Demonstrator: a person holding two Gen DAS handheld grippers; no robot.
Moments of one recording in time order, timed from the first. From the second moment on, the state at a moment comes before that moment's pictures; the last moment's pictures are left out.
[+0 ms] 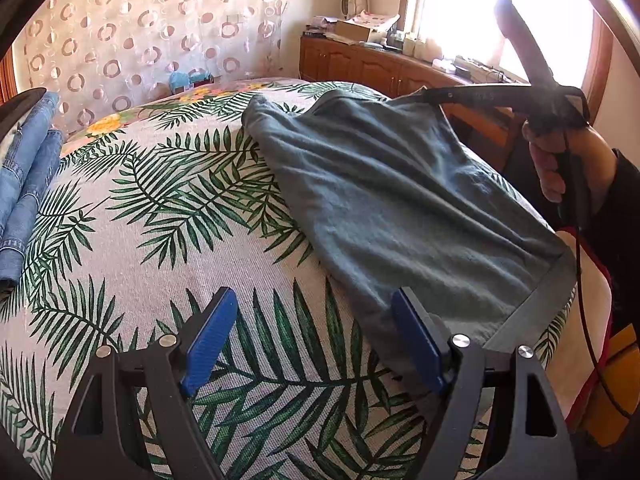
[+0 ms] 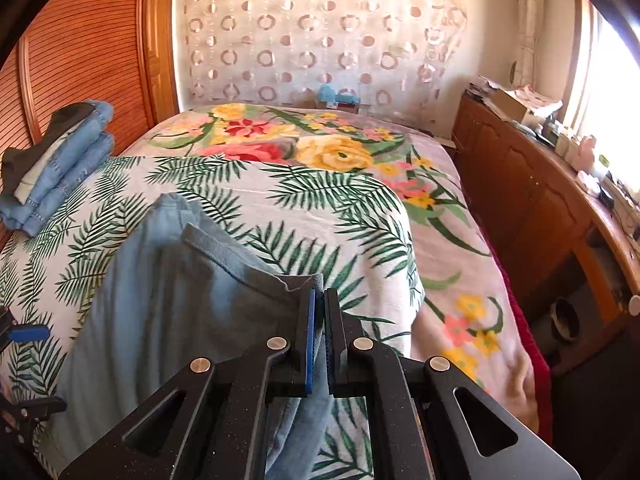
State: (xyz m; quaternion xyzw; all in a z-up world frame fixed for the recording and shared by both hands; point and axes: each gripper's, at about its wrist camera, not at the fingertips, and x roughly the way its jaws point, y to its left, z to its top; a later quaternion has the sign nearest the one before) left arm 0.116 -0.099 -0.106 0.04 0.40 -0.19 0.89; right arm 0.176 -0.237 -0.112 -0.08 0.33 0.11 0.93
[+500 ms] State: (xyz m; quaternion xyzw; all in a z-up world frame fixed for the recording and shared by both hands) left arm 0.114 -0.104 -0.108 0.06 0.41 -0.19 0.89; right arm 0.177 -0.251 -0.119 -0.02 0.33 0.09 0.94
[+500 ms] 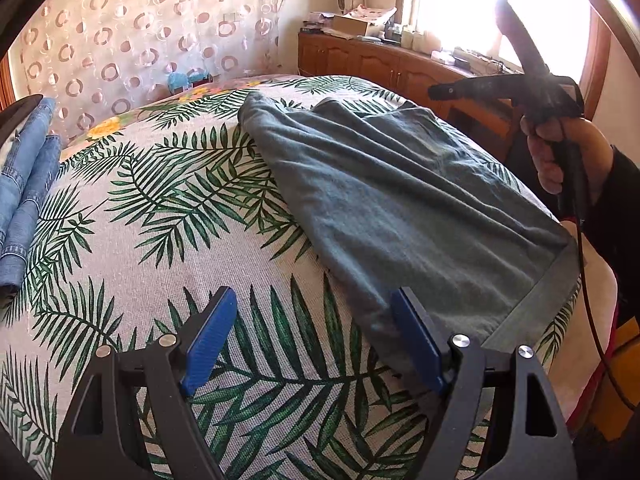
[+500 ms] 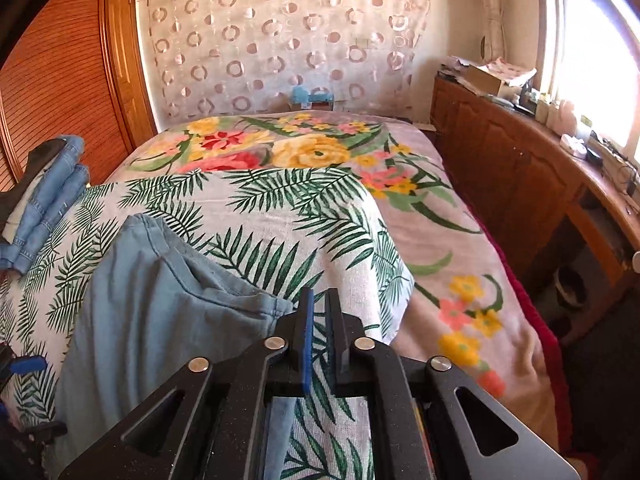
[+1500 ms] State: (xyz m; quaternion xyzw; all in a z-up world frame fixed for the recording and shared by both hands) left arm 0.114 -0.105 -0.109 0.07 0.41 -0.19 0.89; right arm 0.192 -0.255 -0.127 -0.04 0.35 0.08 0.93
